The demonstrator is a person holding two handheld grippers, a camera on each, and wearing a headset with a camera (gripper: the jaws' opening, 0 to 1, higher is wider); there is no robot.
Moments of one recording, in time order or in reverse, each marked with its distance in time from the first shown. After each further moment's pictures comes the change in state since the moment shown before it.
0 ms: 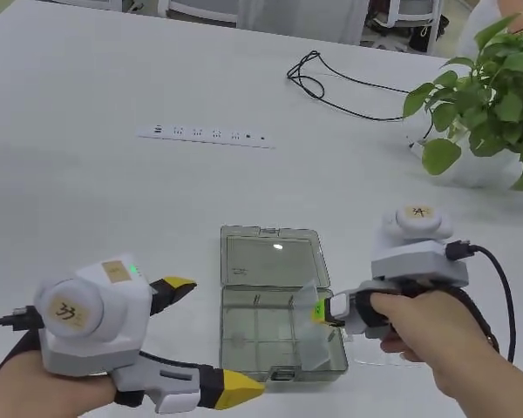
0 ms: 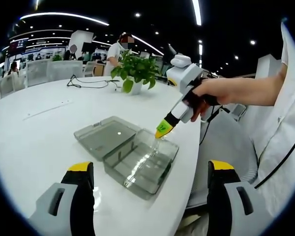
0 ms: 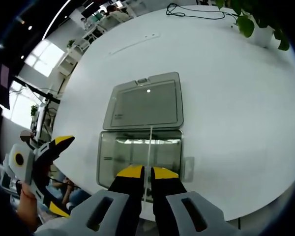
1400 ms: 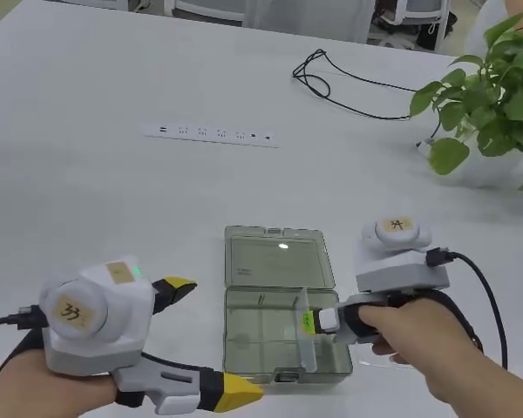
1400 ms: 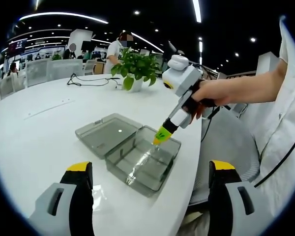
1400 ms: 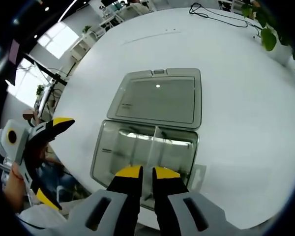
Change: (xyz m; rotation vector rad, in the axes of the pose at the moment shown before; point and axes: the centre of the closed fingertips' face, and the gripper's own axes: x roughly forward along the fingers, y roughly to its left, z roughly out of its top) left arm 0.000 0.004 -0.006 0.011 0.027 0.006; right arm 0.023 0.007 -0.008 -0.165 0.042 0.041
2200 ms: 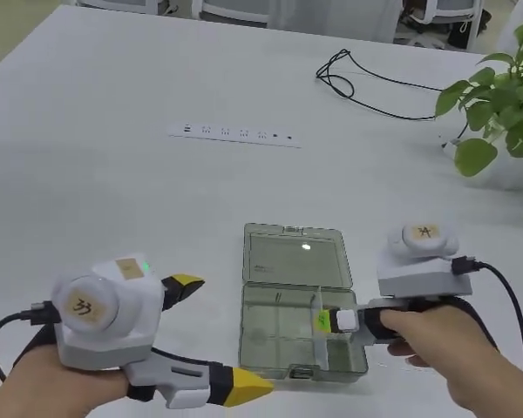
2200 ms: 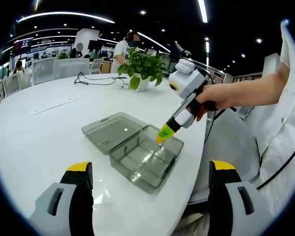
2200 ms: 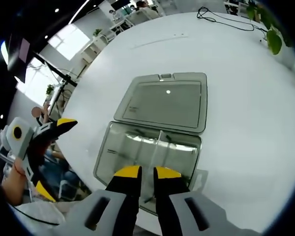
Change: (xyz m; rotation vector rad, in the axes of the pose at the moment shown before) left arm -0.010 0.001 -0.002 -0.024 0.001 0.066; right arm -0.004 0.003 0.004 -0.047 -0.059 0.093
